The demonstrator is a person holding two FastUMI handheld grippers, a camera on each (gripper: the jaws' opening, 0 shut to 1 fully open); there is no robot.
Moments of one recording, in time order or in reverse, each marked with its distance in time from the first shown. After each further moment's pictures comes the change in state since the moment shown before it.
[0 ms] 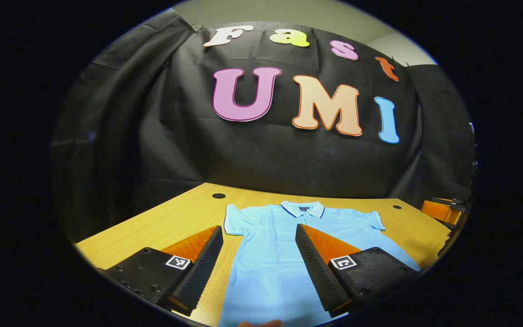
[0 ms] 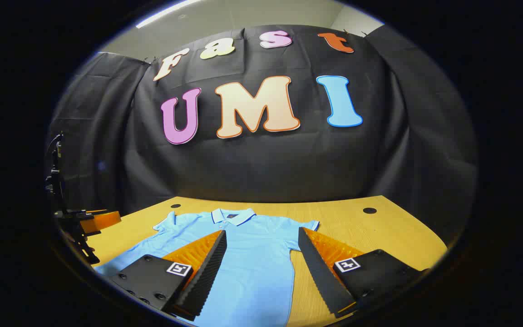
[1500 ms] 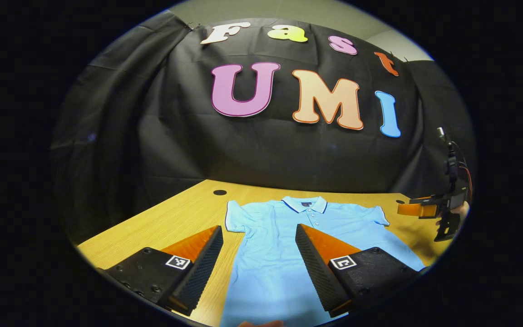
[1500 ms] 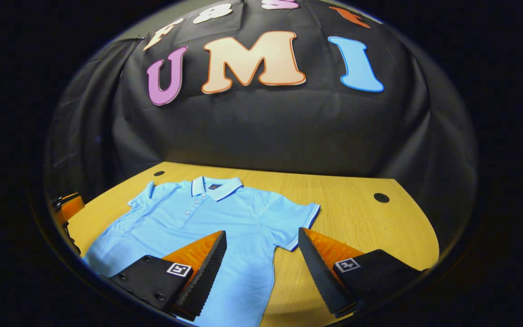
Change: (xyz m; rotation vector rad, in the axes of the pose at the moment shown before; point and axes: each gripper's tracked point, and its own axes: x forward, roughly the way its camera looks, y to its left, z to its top) left arm 0.004 0.003 -0.010 0.019 0.030 0.008; right arm 0.107 -0.045 -0.051 -0.074 0.314 0.004
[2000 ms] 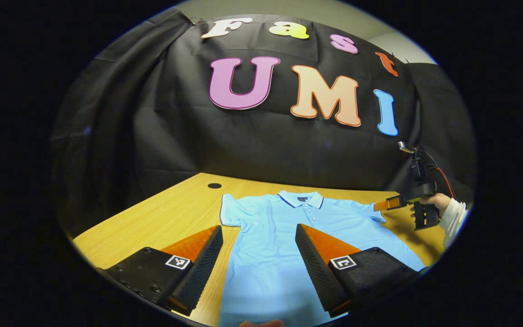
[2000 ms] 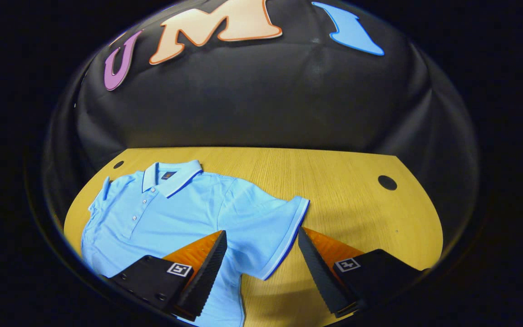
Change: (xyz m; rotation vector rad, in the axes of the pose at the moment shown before) left arm 0.005 0.006 -0.020 -0.011 0.048 -0.018; right arm 0.107 -0.048 -0.018 0.081 0.186 -0.113
